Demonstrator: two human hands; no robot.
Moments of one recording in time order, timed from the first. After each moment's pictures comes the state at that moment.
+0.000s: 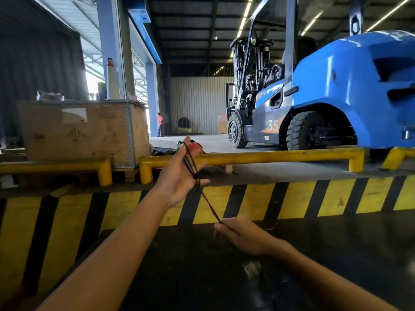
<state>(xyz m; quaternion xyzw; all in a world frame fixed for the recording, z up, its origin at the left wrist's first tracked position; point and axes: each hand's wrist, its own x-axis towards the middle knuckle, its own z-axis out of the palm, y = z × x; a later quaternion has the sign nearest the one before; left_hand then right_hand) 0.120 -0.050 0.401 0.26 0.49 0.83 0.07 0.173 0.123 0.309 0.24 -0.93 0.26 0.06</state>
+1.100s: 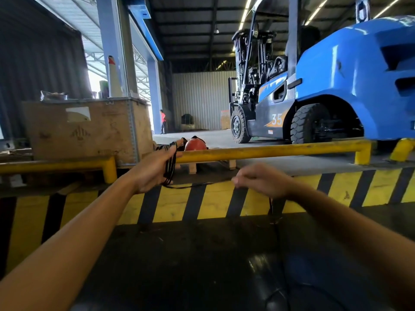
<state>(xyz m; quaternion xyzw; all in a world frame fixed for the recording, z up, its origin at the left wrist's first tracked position) 0.101 -0.109 0.416 0.24 0.76 0.61 0.04 0.172 0.161 0.396 0.28 -0.92 0.22 0.16</state>
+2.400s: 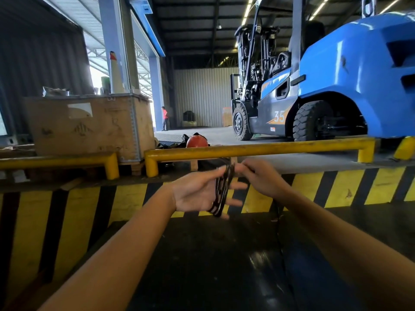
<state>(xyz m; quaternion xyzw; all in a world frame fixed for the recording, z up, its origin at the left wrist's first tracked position) 0.129 -0.043 0.382 0.34 0.61 0.60 0.38 0.124 0.167 0.363 0.18 -0.89 0.29 0.30</state>
